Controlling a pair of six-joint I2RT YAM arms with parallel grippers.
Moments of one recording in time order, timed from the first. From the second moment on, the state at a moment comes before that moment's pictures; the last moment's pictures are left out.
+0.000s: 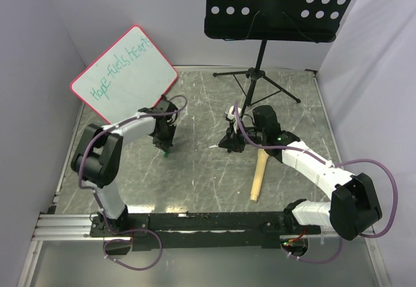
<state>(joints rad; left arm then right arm) -0.44 1.79 1.16 -0.67 -0.03 -0.22 0.49 1.24 0.80 -0.12 -0.69 -0.25</state>
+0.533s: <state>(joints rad) -0.38 1.12 0.33 0.47 0.20 -1.46 0.59 1.19 0.86 -0.11 -0.64 -0.24</state>
